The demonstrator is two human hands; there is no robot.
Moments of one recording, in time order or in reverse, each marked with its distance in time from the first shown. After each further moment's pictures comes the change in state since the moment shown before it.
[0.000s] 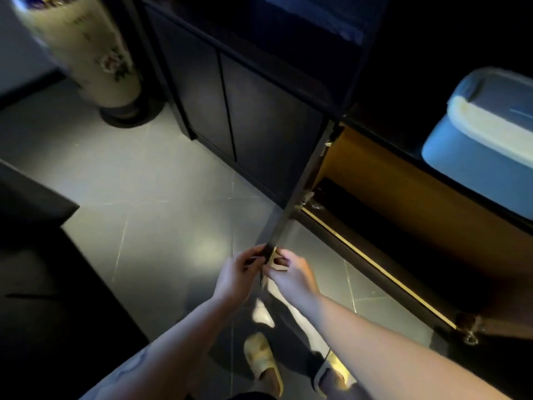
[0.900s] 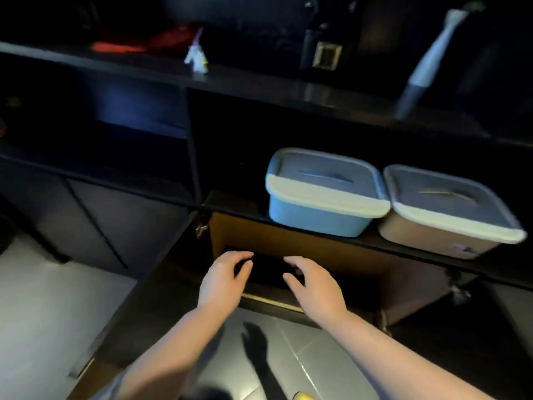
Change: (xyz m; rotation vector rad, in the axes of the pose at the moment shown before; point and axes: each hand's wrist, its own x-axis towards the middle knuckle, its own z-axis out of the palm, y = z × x) left_hand 0.079 0.201 0.114 0.318 -0.157 0.539; right_hand -0.036 0.003 -0.247 -0.379 0.576 -0.152
